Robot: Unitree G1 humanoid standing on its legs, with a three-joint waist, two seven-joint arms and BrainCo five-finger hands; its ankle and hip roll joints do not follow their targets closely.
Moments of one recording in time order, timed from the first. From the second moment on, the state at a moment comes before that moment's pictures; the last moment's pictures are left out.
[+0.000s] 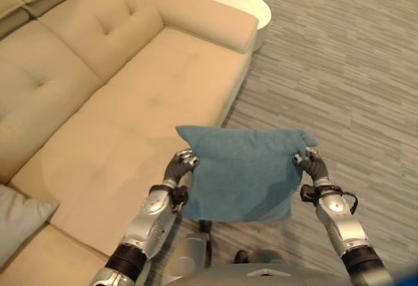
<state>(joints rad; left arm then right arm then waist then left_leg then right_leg) 0.00 0.38 -0.28 0.25 -0.52 -0.05 0.06 0.01 -0.28 0.16 0.27 0.25 -0.04 -0.15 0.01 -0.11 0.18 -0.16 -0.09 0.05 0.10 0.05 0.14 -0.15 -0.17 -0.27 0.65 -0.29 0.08</state>
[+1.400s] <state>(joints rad) -0.01 0.32 -0.23 0.25 -0.53 -0.06 0.09 -0.08 -0.32 0.18 0.30 0.26 -0.05 -0.16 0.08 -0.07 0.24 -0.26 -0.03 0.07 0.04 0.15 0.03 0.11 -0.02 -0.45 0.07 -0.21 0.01</state>
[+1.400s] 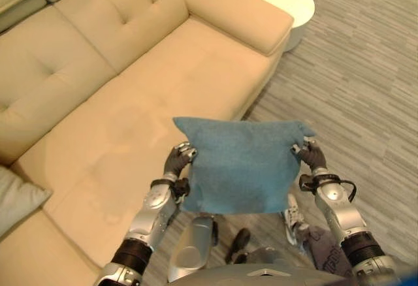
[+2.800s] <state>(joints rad) -0.04 0.33 -0.32 0.24 -0.54 -0.08 0.08 -0.06 -0.35 0.13 0.29 0.26 -0.06 -0.16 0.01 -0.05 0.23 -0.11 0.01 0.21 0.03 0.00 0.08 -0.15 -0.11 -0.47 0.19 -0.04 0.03</state>
